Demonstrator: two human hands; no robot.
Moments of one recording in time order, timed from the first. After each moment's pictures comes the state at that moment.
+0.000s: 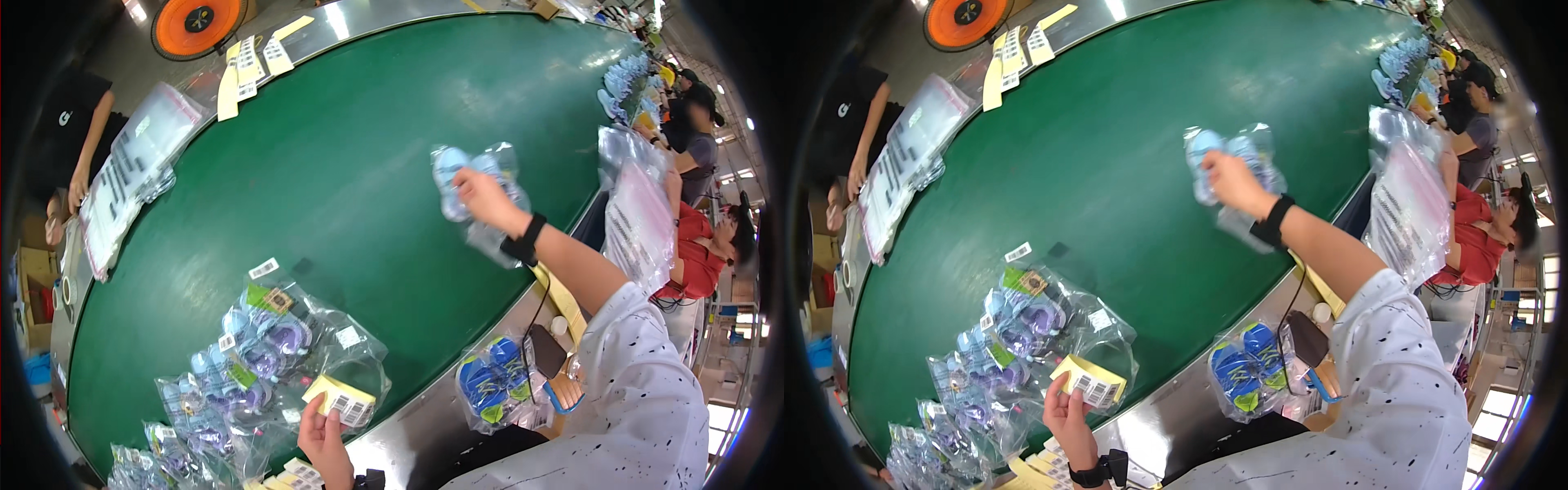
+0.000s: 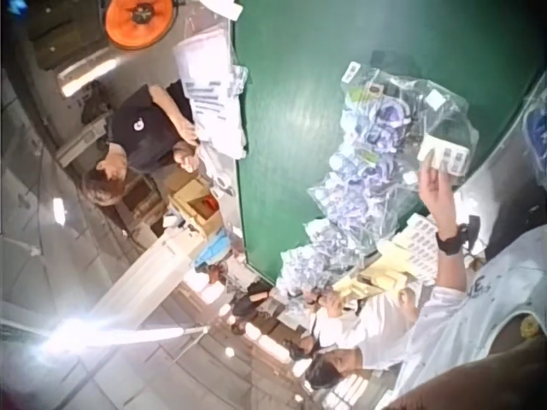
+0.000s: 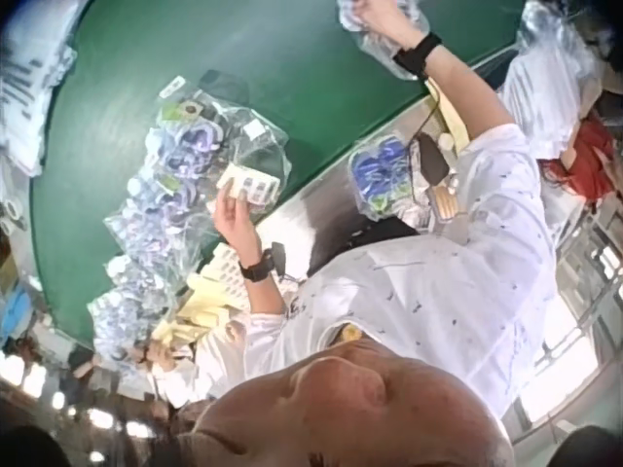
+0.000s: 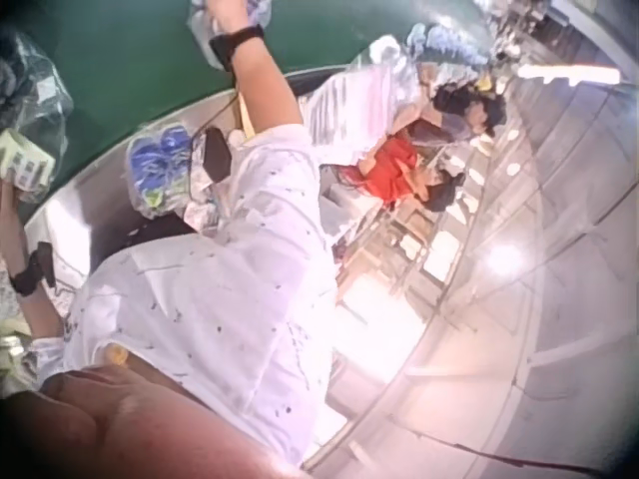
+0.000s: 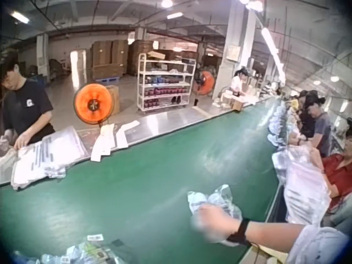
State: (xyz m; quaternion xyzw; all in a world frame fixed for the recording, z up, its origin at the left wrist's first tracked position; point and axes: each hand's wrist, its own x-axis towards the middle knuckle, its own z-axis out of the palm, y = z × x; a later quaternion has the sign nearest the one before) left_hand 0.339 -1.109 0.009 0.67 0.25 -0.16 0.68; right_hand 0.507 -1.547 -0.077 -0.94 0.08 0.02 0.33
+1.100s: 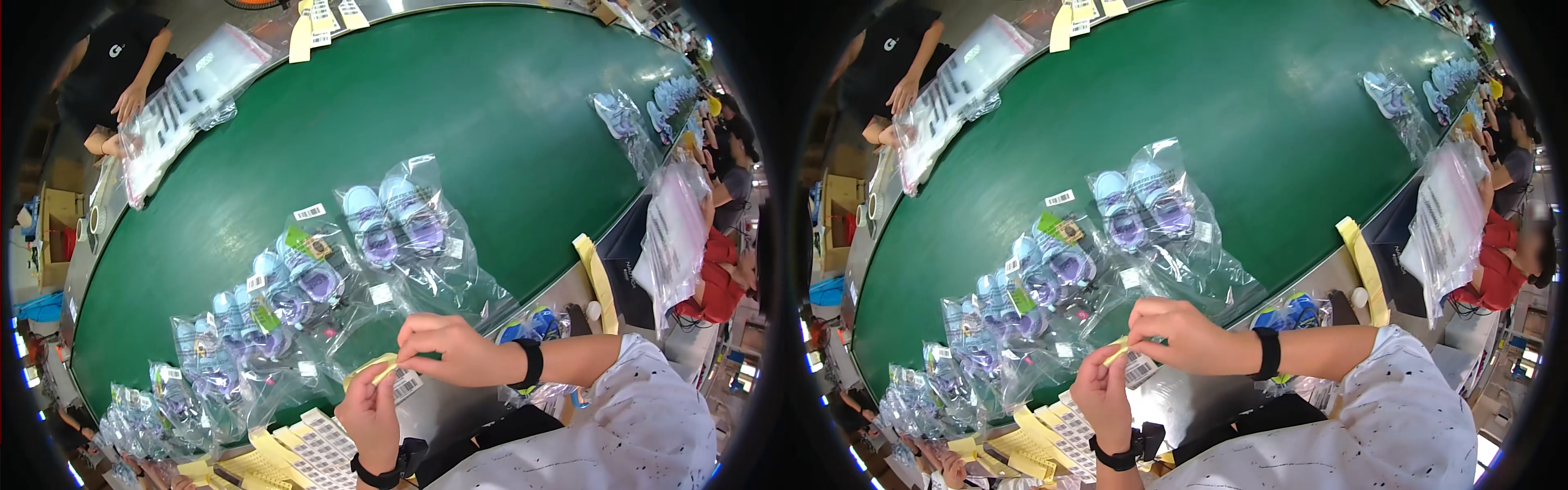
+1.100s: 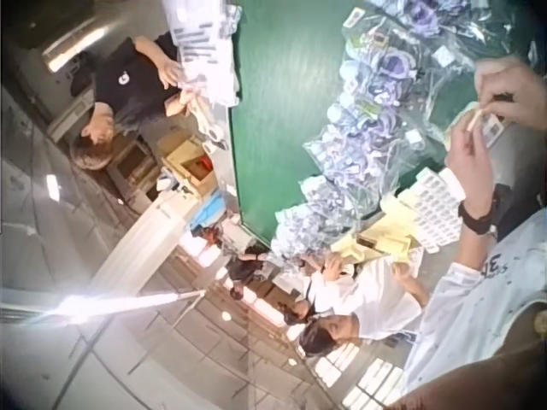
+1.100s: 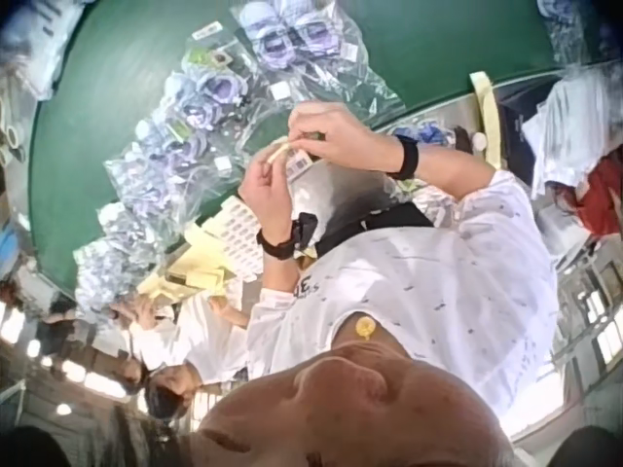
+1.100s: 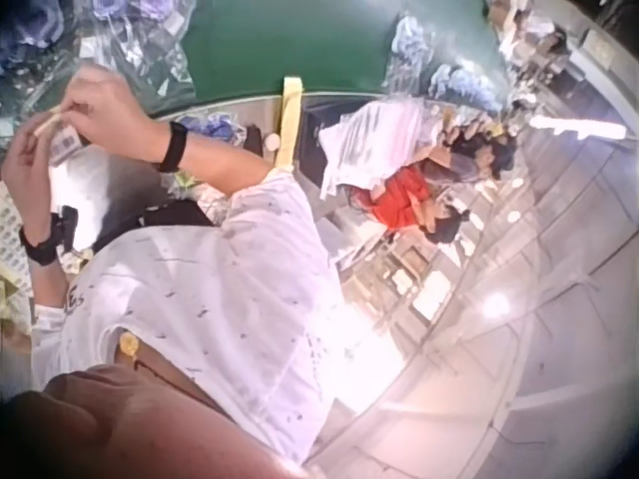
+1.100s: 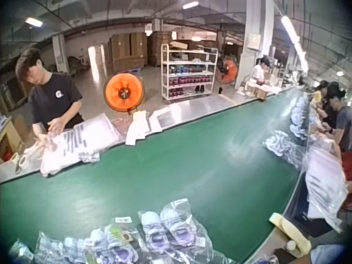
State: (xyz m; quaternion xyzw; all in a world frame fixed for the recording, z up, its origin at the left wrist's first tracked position) left_hand 0.319 -1.122 0.040 0.75 0.19 -0.13 0.62; right_hand 0.369 -1.293 0.022 -0.74 -0.14 0.15 0.64
